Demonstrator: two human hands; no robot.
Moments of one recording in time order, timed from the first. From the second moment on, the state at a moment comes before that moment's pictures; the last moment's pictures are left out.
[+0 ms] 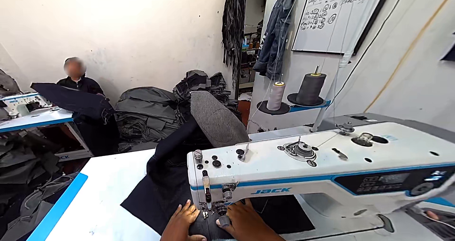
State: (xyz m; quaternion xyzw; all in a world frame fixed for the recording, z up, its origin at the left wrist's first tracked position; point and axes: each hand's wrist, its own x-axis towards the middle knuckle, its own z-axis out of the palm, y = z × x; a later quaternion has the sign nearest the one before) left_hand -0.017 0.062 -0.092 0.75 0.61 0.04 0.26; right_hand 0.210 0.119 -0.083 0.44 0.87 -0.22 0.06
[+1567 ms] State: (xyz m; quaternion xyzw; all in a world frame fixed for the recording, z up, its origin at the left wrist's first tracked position) left_hand -0.148 -0.235 -0.095 0.40 0.73 0.55 0.07; right_hand 0.005 0.071 -0.087 0.16 0.93 0.05 -0.32
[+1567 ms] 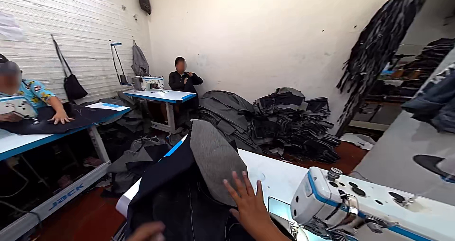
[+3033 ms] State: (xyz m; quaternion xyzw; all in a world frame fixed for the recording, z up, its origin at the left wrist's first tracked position) left_hand -0.326 -0.367 -0.128 0.33 0.89 0.25 0.19; right_hand 0.137 0.028 -0.070 0.19 0.93 -0.11 -0.28
